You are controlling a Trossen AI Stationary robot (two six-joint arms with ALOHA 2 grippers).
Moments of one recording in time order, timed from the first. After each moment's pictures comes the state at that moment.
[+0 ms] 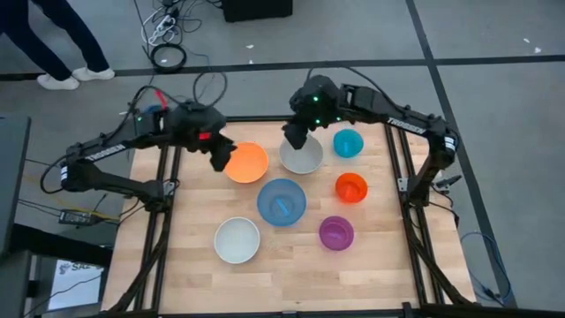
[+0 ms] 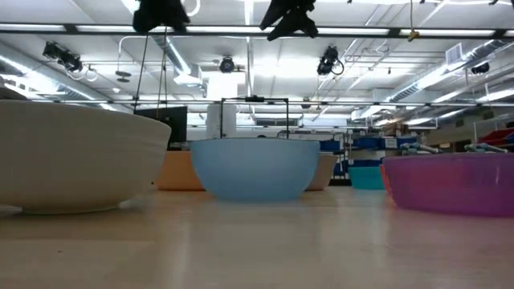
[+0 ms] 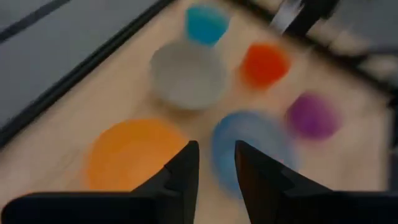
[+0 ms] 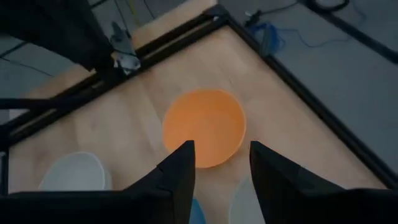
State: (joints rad) left arm 0.30 1.14 1.37 -1.00 -0.04 -0.30; right arm -0.28 1.72 1.95 -0.90 0.00 0.29
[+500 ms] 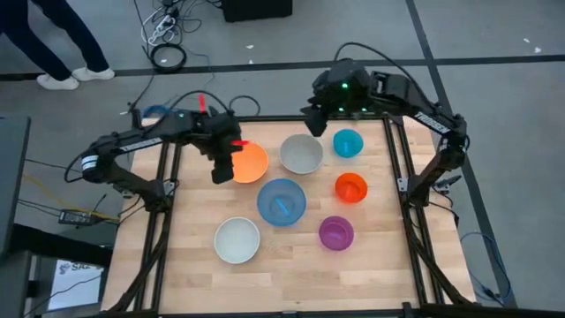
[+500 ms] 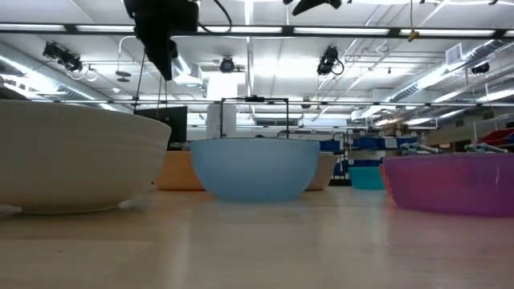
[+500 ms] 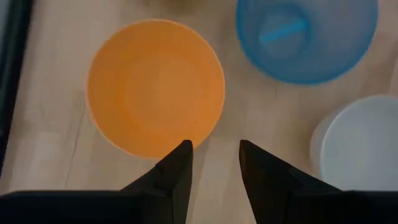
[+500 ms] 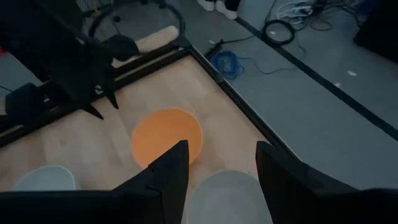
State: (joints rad) left arm 0.32 1.38 1.39 -1.24 0.04 0.11; right arm -0.28 1.63 2.09 -1.09 0.18 0.22
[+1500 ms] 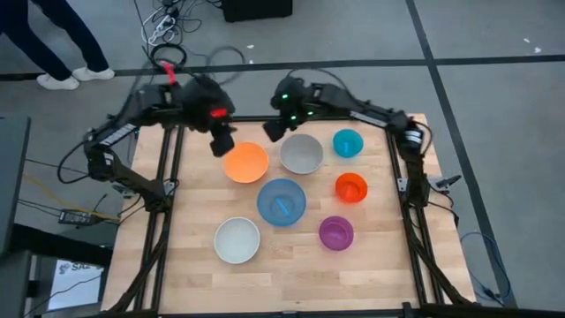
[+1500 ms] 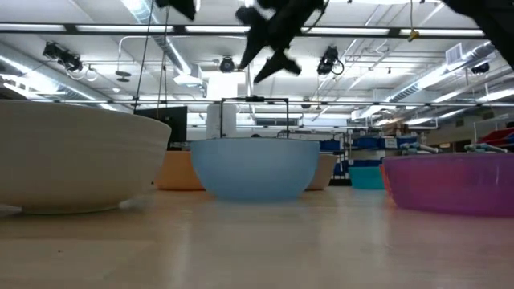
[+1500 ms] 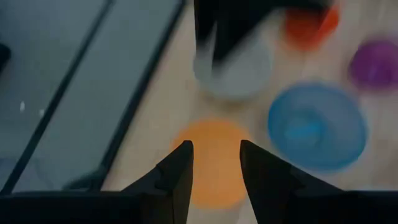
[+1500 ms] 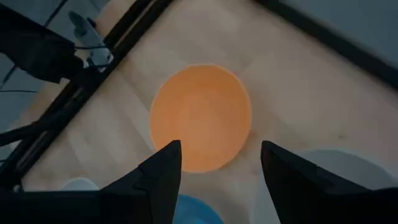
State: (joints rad) left arm 0.33 1.43 1.93 -1.35 -0.15 -0.01; right arm -0.37 2.01 2.09 -0.94 -0.15 0.50
